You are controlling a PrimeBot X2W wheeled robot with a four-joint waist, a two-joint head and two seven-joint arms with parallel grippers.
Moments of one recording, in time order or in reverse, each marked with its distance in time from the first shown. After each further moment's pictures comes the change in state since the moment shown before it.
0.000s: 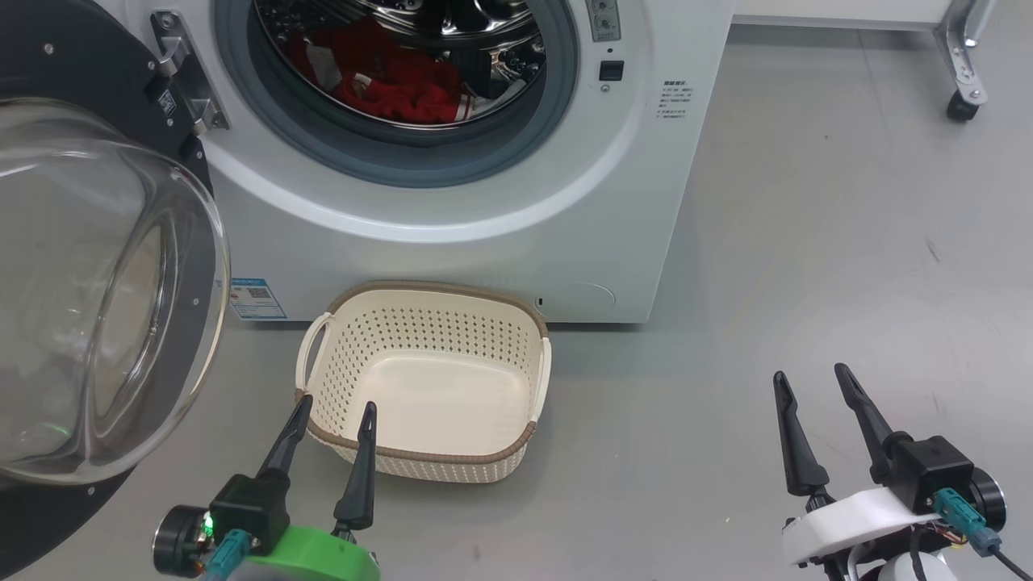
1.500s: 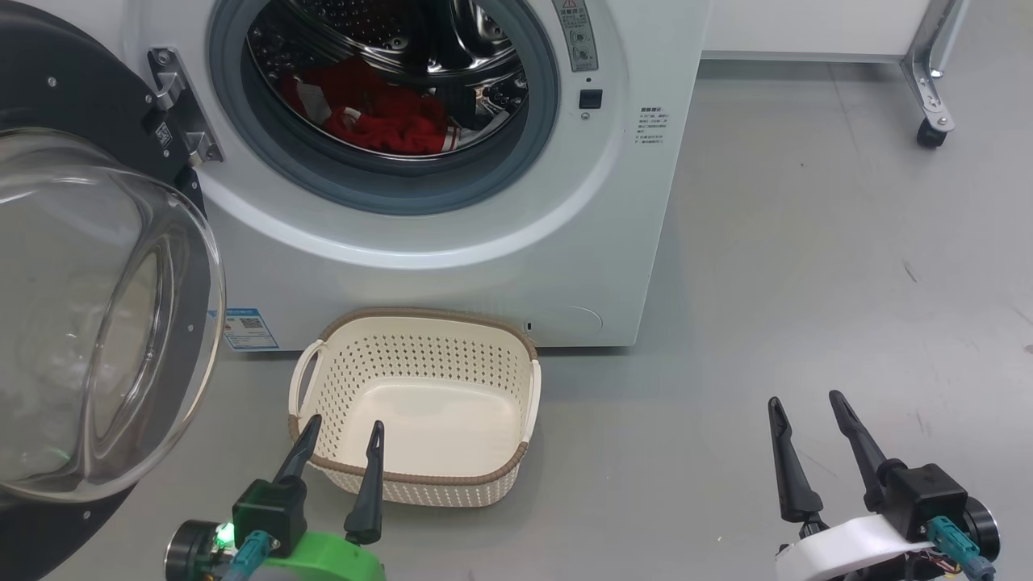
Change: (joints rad) left arm -0.003 0.003 -0.041 0.053 0.000 0.051 0.028; right arm 0.068 0.004 0.030 -0.039 0.020 -0.036 0.000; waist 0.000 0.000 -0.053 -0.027
